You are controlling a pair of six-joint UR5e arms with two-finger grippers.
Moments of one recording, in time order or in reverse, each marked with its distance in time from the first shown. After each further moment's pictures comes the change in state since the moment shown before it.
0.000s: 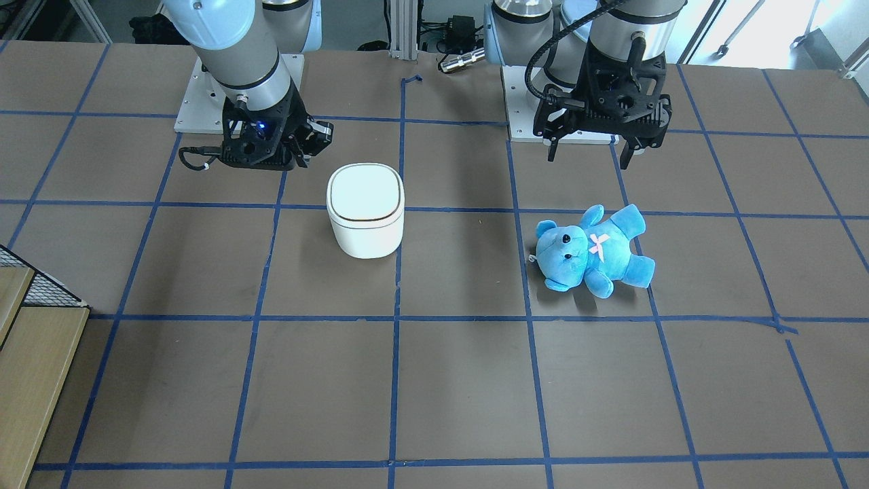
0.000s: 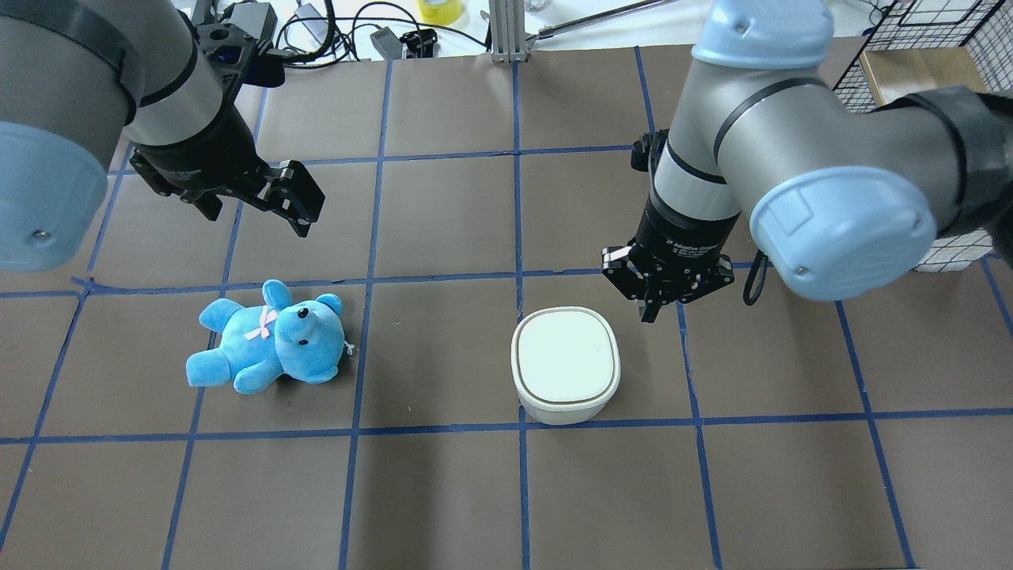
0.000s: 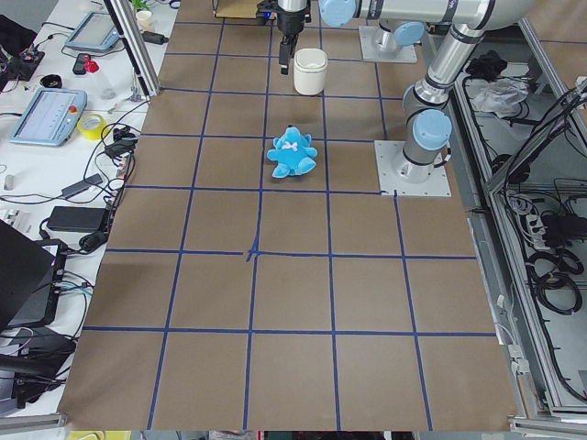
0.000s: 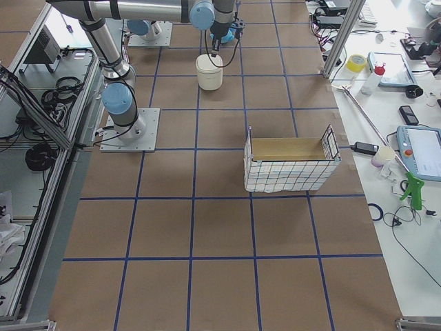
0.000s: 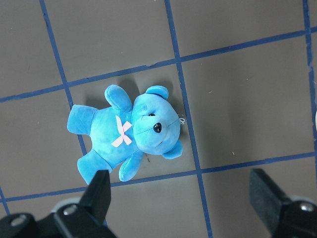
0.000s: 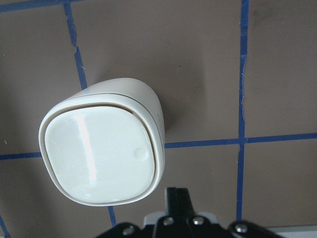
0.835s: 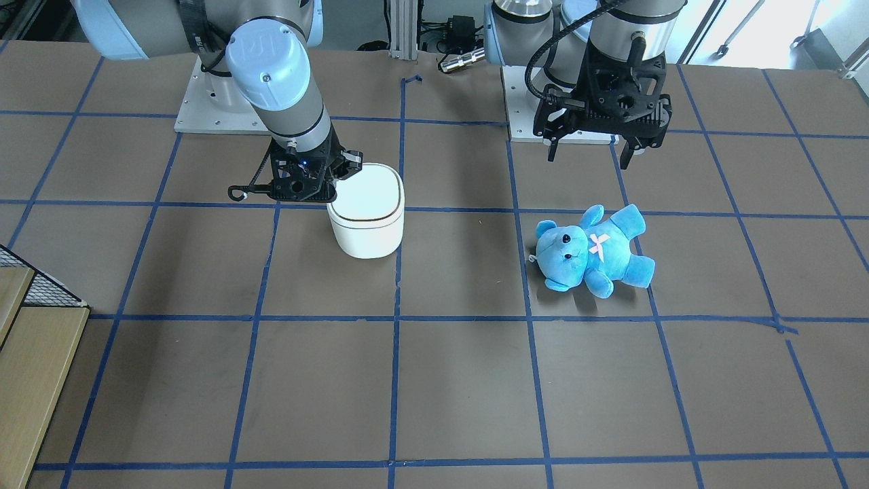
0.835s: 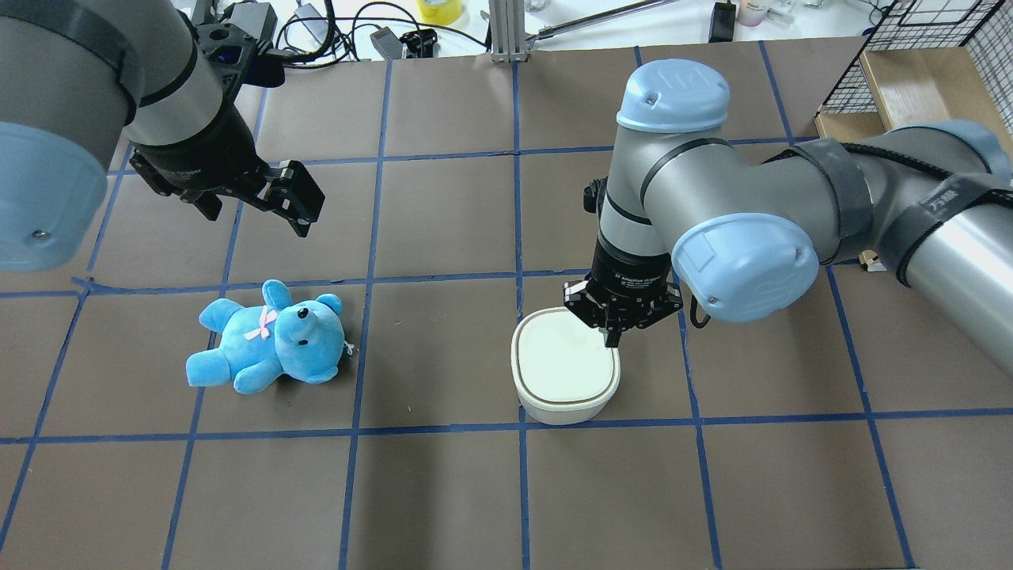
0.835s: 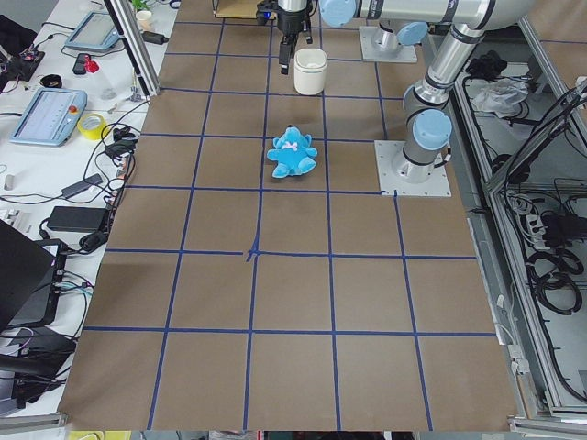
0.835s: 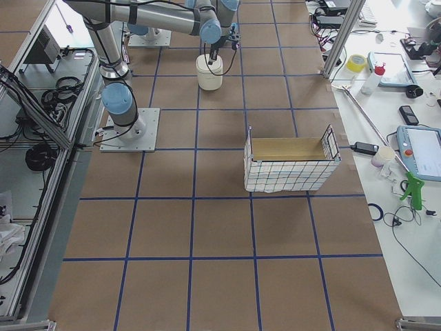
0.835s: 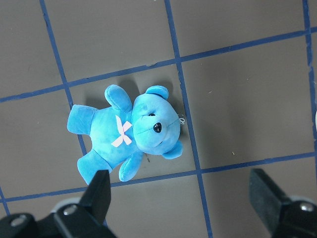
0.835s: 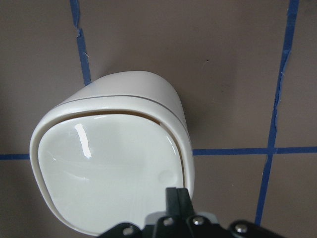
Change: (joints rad) left arm 0.000 0.000 0.000 0.000 0.000 0.000; right arm 0.061 0.095 0.040 -0.087 0.001 0.012
